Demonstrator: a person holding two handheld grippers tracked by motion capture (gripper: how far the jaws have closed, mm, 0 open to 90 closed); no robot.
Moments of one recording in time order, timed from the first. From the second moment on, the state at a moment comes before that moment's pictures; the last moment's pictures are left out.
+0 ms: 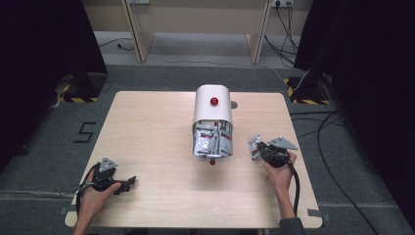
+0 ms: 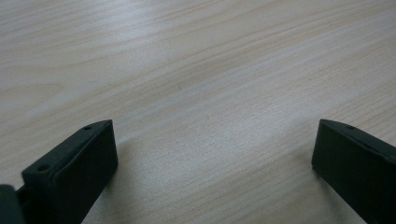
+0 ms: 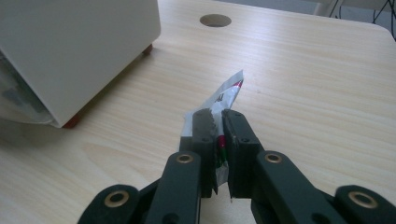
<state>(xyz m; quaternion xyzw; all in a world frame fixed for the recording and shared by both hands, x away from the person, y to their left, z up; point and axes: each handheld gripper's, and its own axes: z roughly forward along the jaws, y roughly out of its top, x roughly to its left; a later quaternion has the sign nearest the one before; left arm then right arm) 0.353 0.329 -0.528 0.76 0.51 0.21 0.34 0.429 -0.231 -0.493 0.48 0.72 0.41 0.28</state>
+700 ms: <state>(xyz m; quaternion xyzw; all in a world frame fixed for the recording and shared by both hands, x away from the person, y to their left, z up) 0.353 0.329 -0.528 0.76 0.51 0.21 0.34 0.442 -0.233 -0.509 0.50 0.72 0.38 0.29</state>
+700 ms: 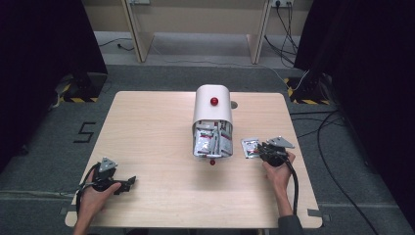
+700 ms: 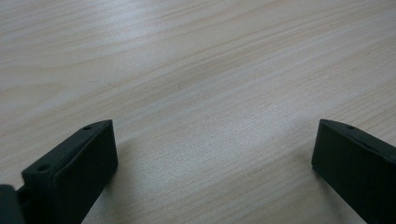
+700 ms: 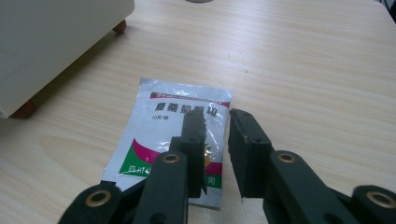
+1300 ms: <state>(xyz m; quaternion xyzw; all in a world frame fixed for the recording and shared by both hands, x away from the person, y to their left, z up) 0.353 0.329 -0.528 0.76 0.51 0.21 0.34 0.430 -0.231 -0.493 0.50 0.72 0.40 0.27</state>
